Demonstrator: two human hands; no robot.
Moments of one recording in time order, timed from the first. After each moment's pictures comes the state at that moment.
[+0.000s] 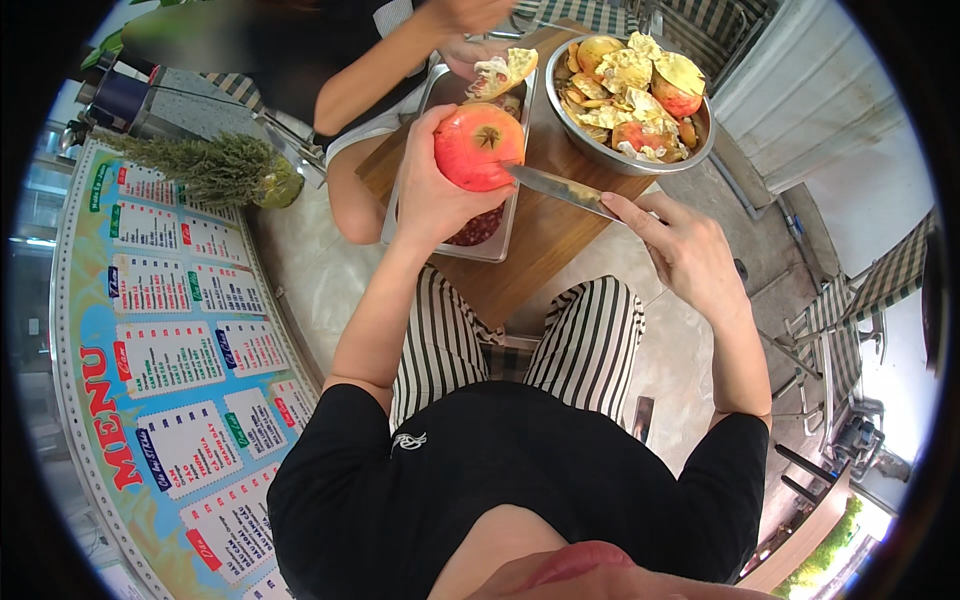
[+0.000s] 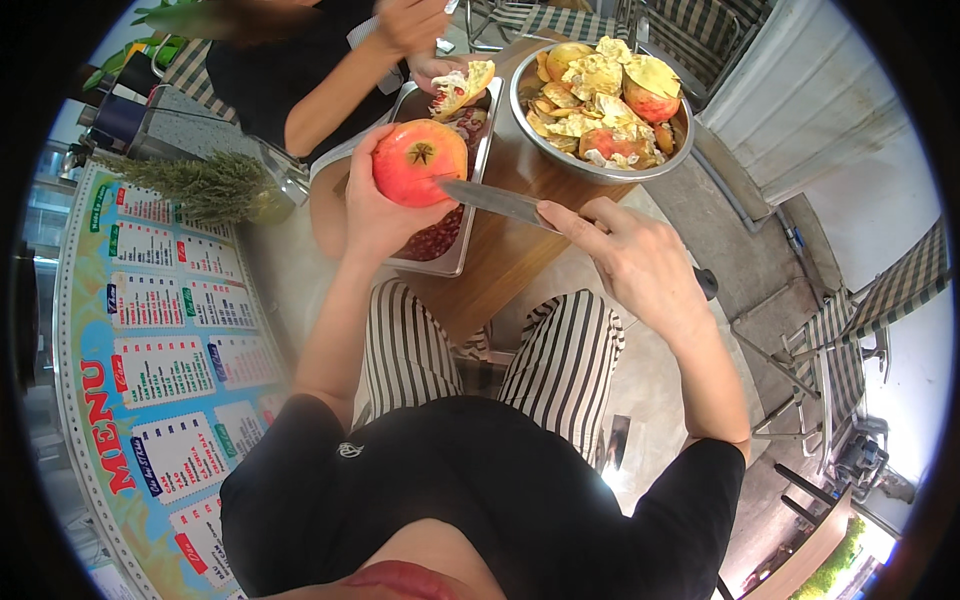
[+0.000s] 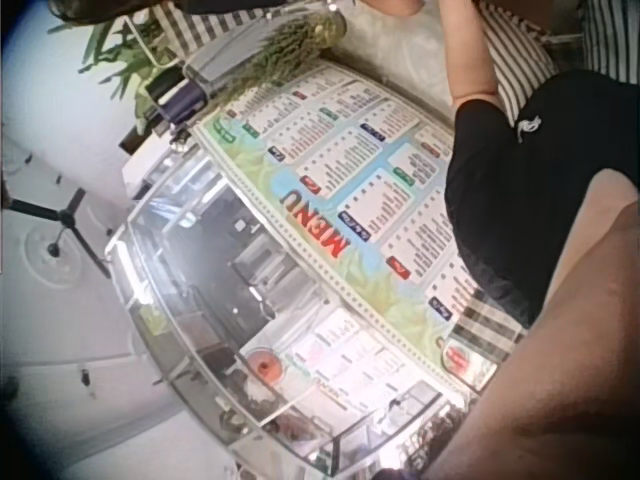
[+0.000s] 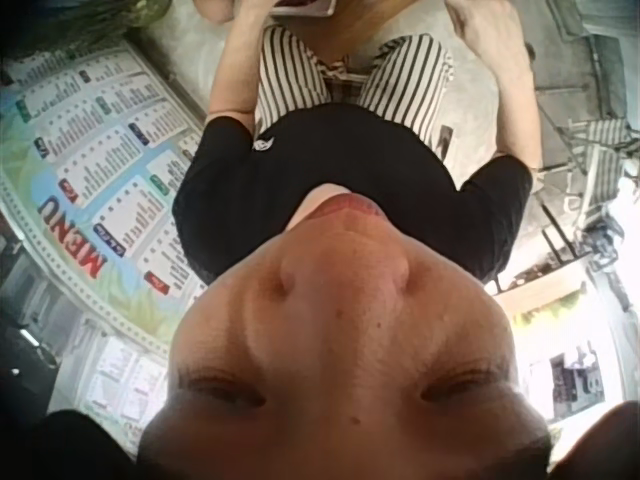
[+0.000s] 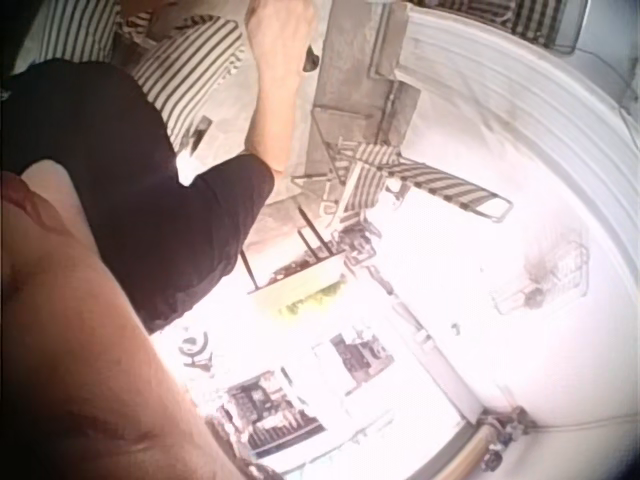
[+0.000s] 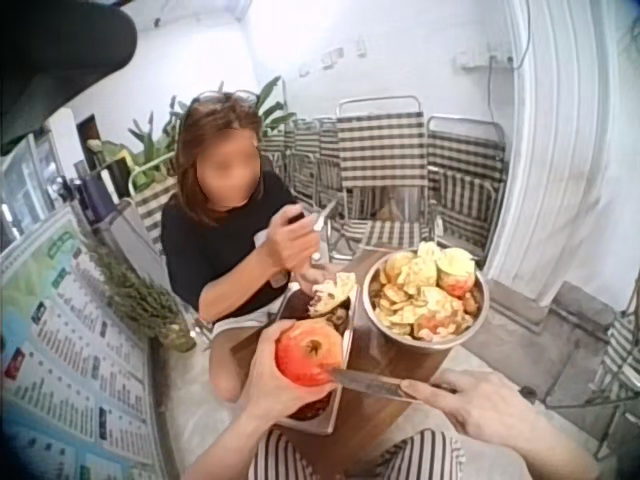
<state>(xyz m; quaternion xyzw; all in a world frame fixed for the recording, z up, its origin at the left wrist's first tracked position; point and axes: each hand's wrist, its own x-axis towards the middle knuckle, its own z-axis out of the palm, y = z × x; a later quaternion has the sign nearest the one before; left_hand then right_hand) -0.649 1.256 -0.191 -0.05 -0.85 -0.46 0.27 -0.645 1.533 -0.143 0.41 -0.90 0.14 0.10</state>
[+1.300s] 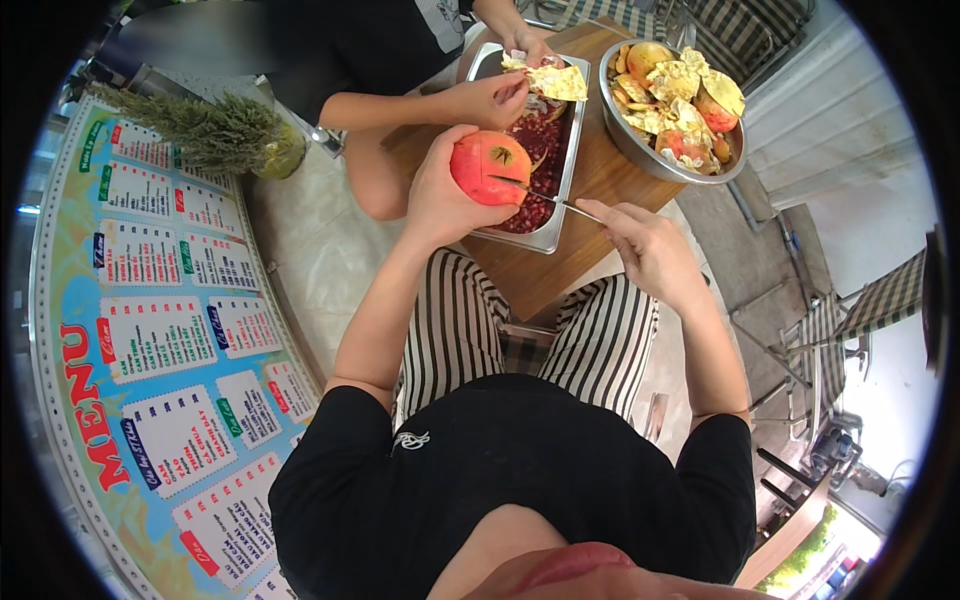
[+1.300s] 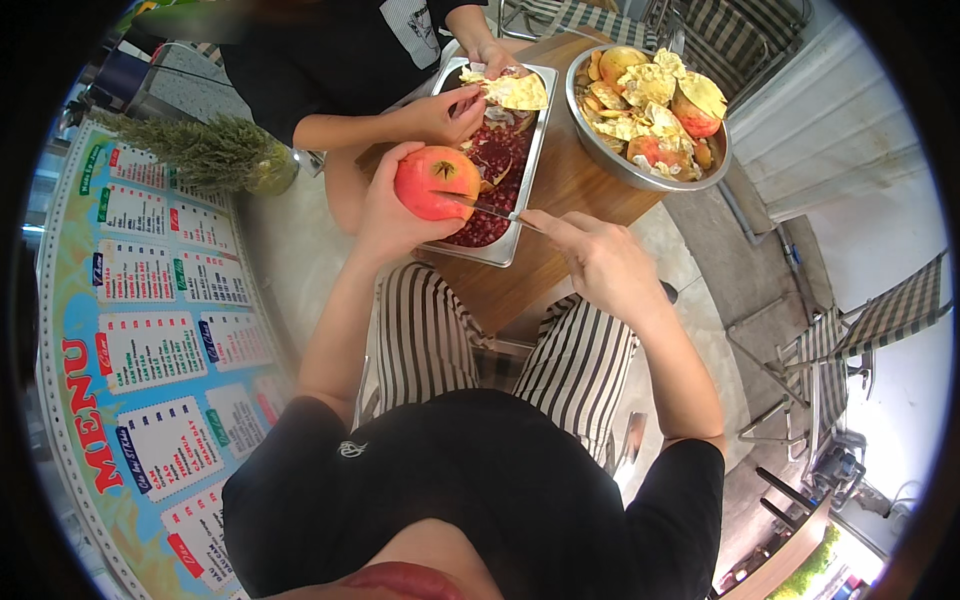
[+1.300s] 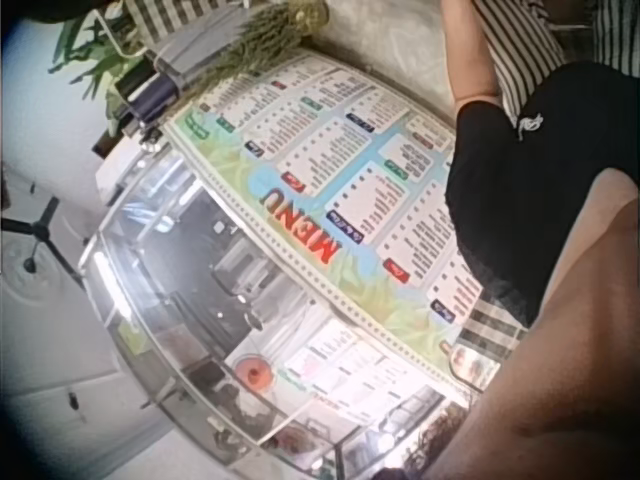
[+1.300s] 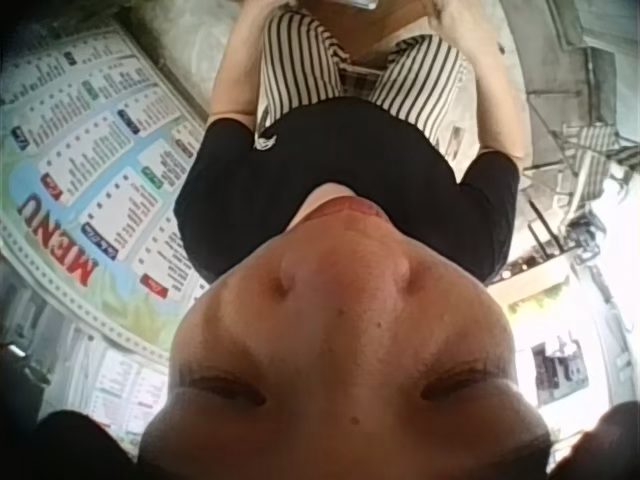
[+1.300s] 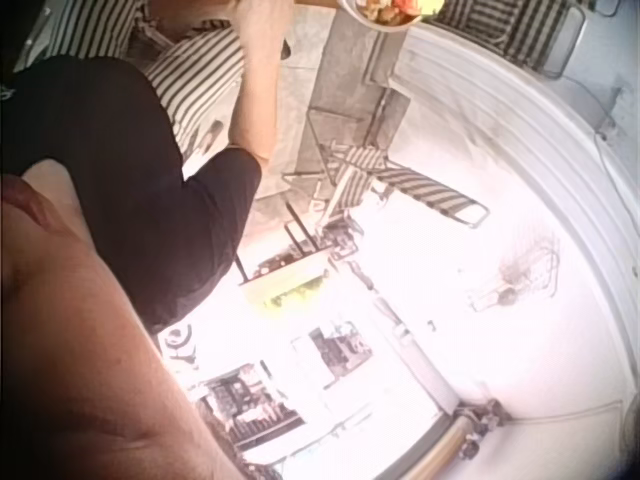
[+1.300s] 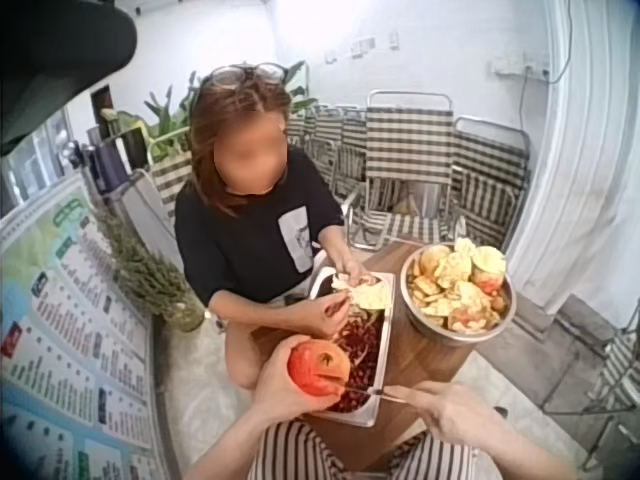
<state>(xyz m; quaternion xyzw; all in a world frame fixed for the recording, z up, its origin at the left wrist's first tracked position) -0.619 1.193 -0.218 0.01 -0.85 -0.52 0.12 -0.640 1.451 -0.175 0.40 -0.87 0.28 -0.03</state>
